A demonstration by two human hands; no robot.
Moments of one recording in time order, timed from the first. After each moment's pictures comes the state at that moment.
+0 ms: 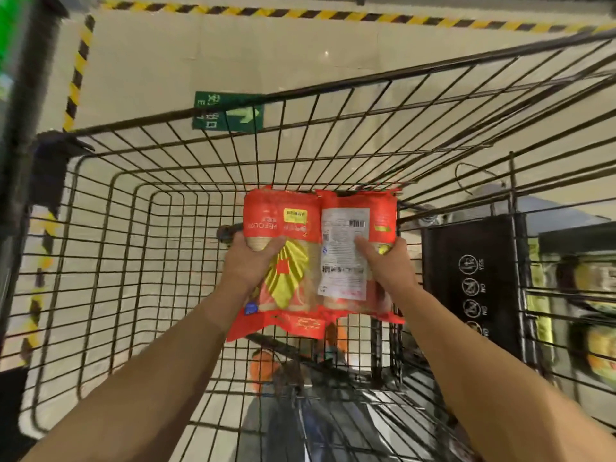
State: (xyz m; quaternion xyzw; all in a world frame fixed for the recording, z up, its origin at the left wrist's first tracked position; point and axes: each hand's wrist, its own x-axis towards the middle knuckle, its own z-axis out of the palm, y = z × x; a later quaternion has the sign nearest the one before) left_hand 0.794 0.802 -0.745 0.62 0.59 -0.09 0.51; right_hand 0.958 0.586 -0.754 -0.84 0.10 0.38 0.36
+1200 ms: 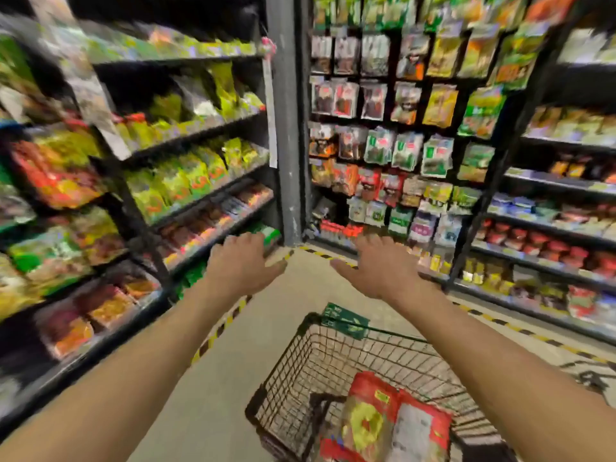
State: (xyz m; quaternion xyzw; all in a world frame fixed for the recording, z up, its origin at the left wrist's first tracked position) left_hand 0.566 0.848 -0.127 0.84 0.54 0.03 -0.01; right_hand 0.793 0.751 -0.136 -0.80 -0.60 -0.04 -0.01
